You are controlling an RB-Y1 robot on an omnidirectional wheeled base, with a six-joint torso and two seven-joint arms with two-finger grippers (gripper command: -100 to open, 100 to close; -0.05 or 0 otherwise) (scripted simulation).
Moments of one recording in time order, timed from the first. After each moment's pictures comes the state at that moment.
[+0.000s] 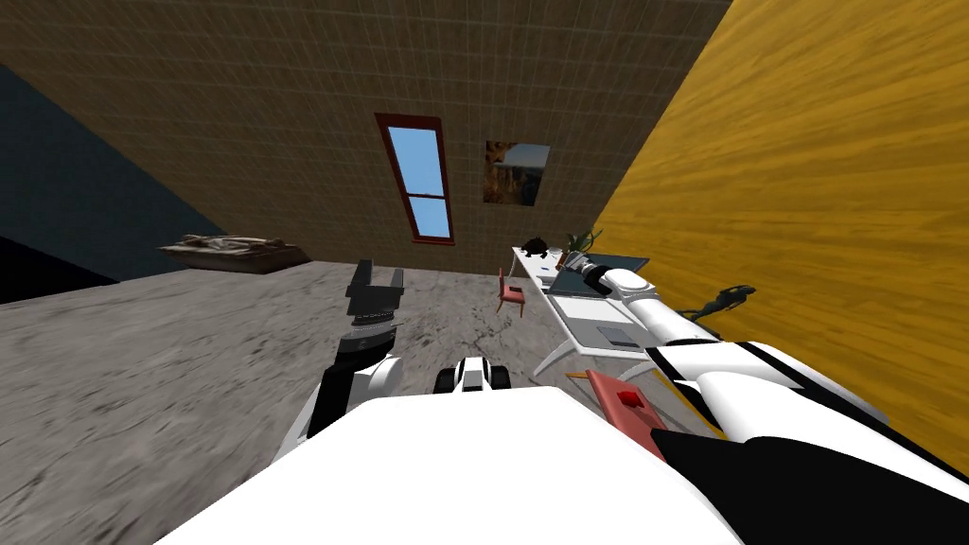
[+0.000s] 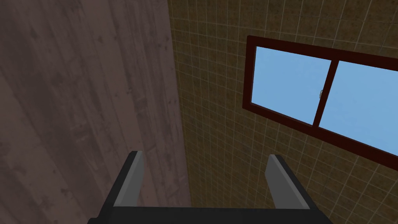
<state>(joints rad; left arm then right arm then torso) 0.48 0.04 -0.04 -2.38 -0.02 -0.44 0.09 -0.50 -1.15 0.13 -1.00 1.06 -0.26 0.49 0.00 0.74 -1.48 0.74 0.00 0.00</state>
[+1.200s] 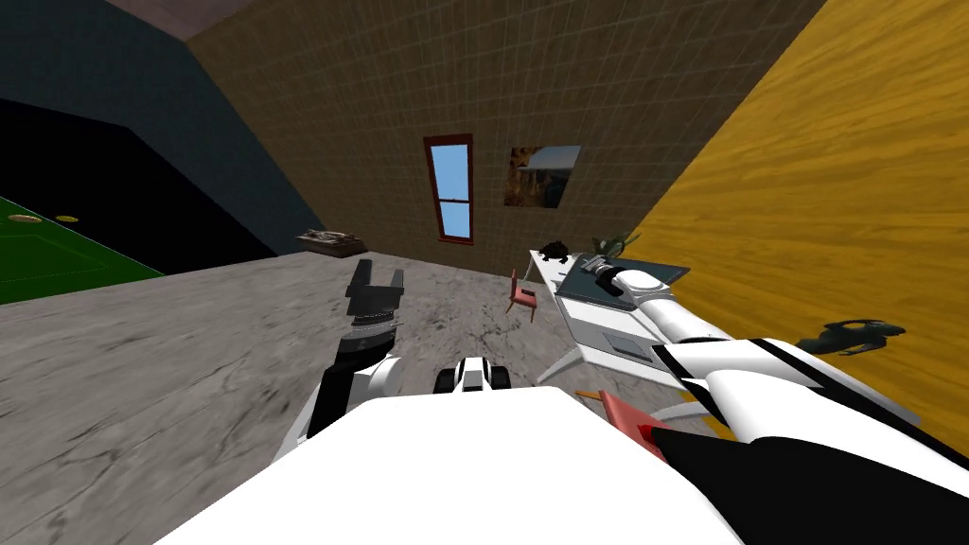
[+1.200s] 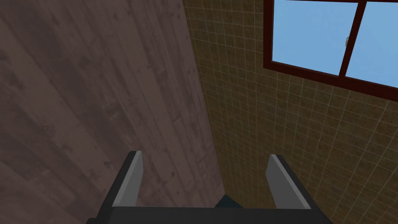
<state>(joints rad) 0.48 0.04 -0.04 -2.38 -0.02 -0.44 0.09 -0.53 -1.20 0.15 -0.85 1.09 -0.18 0.45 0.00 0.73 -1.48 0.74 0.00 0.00</state>
